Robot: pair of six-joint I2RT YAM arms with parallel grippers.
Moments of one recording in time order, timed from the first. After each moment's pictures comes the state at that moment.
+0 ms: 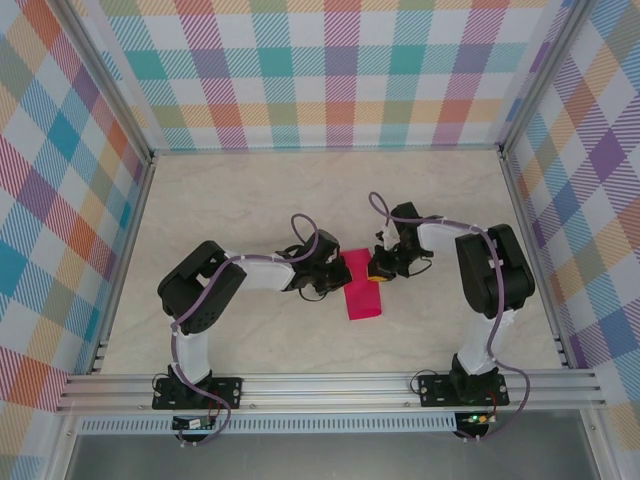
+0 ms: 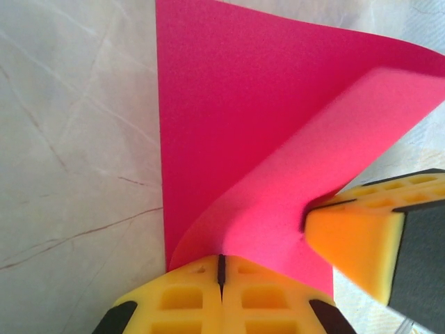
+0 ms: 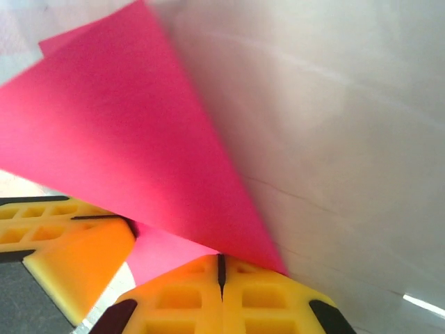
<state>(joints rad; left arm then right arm) -0.78 1.92 0.99 0.02 0.27 -1.10 0.30 1.85 1.03 -0.60 -0.58 0.38</state>
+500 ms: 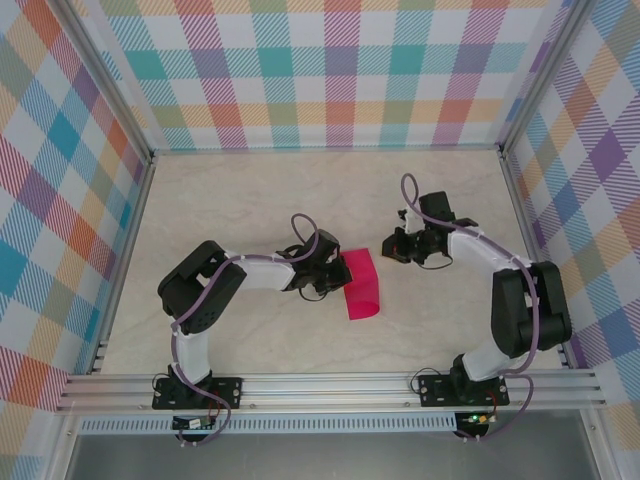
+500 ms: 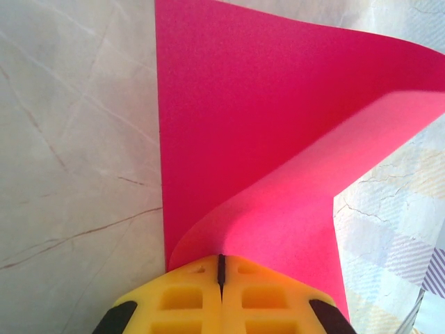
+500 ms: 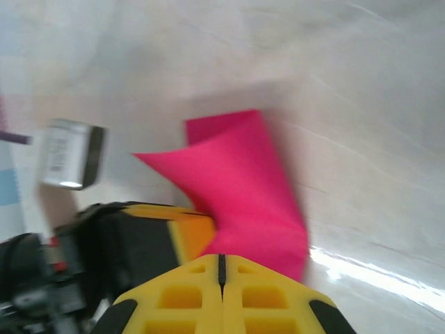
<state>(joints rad) -0.78 1.92 1.00 0.02 0.27 -1.10 0.24 1.57 0.96 -0.48 -0.63 0.43</state>
